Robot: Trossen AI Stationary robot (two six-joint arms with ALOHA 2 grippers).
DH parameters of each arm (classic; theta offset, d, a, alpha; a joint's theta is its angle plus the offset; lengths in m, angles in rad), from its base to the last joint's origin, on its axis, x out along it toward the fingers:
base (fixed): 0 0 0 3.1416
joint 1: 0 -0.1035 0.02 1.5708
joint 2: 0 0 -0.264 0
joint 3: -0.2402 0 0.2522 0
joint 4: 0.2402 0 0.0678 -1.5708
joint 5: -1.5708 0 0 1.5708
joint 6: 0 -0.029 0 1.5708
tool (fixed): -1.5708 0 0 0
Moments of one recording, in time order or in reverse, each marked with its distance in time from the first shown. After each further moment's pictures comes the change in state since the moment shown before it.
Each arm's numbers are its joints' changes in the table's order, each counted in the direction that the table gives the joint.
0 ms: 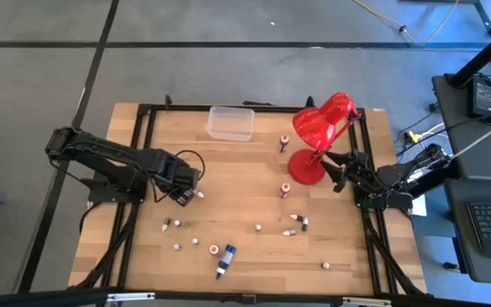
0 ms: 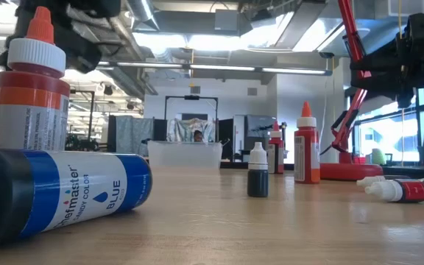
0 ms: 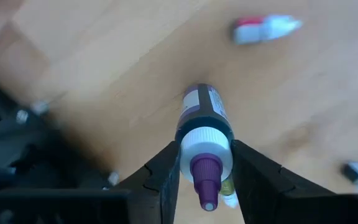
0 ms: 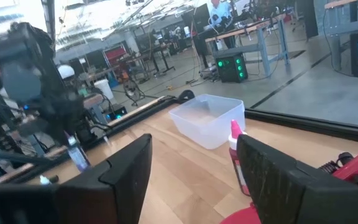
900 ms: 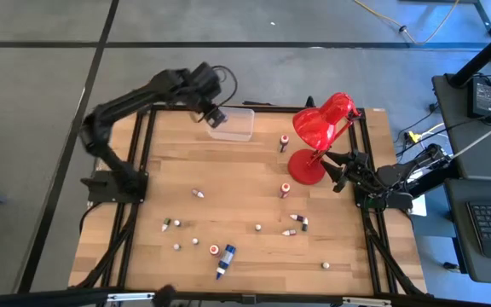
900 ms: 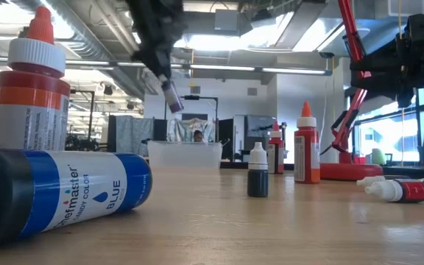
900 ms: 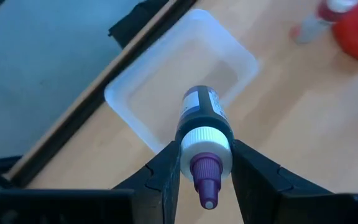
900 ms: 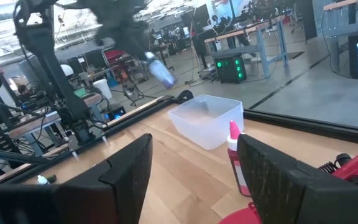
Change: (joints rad) left arm -0.742 0.367 -0.722 -0.084 -0.038 -0.933; right arm 0.000 0.000 0.000 0.000 0.003 -0.004
